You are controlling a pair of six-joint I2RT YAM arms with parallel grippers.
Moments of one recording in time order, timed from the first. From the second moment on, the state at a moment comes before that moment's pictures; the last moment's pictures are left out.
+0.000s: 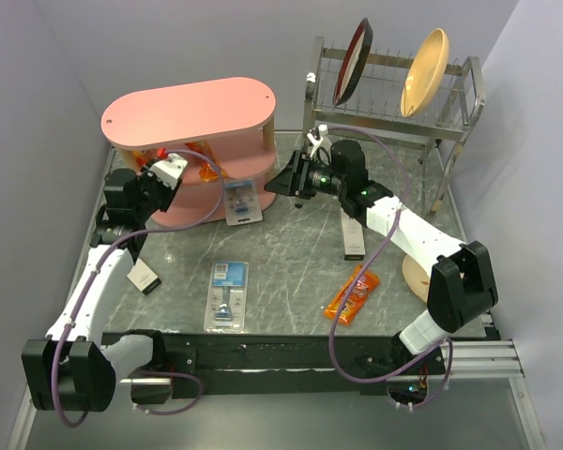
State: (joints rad) left arm -0.04 1.08 0.88 -0.06 0.21 0.52; right arm 0.49 1.56 1.22 0.04 -0.56 0.71
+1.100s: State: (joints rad) left arm -0.09 1.21 0.96 -0.09 0.20 0.60; right arm 0.46 1.62 1.22 0.05 -0.55 0.75
